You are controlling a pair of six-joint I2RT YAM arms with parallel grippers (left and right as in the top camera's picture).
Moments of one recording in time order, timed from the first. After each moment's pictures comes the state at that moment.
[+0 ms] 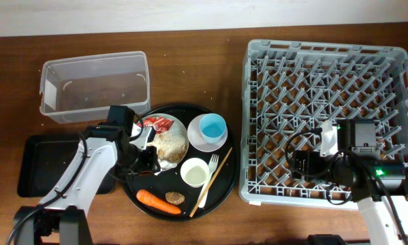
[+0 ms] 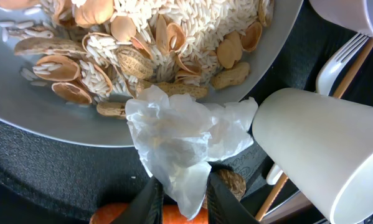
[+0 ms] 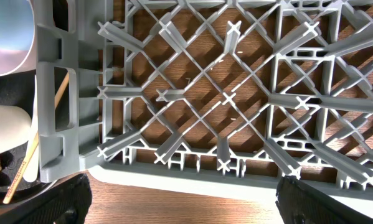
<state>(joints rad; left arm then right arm) -0.11 1.55 0.95 -0.94 0.36 -0.07 -0.04 1.00 0.97 -1.17 -0.15 0.08</state>
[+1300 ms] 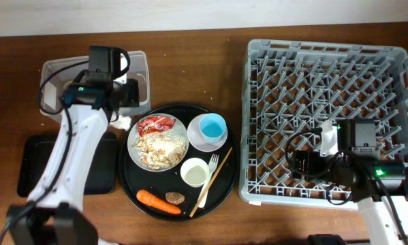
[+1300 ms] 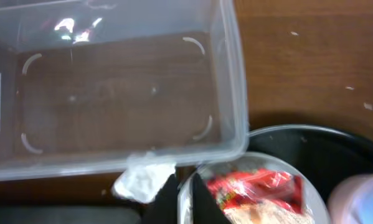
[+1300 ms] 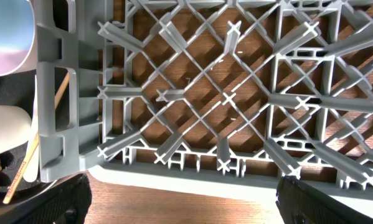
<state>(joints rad) -0.10 1.66 1.43 -0.77 -0.11 -0.07 -0.04 1.00 0.97 -1.17 -0.15 0.08</state>
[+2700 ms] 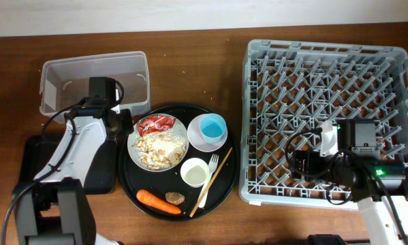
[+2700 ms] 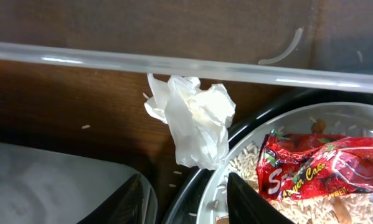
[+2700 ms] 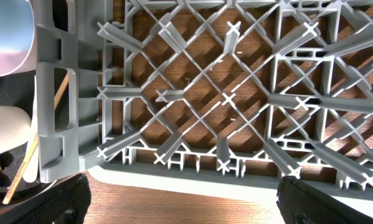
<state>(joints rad) 0.00 1.70 1.13 -0.66 -0.08 -0.18 -0.04 1.00 0.97 -1.17 -0.15 0.08</state>
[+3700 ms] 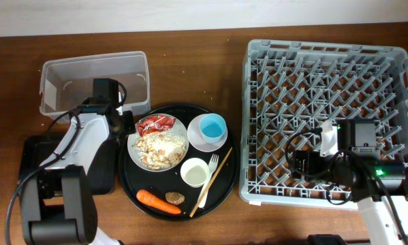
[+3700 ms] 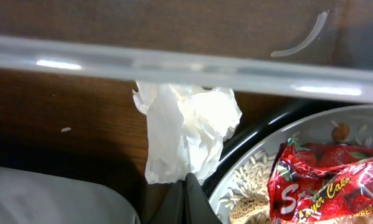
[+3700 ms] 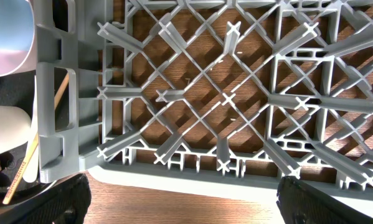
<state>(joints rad) 0.00 1.77 1.14 -0.64 -0.08 -0.18 -0.04 1.00 0.97 -1.17 -0.15 0.08</state>
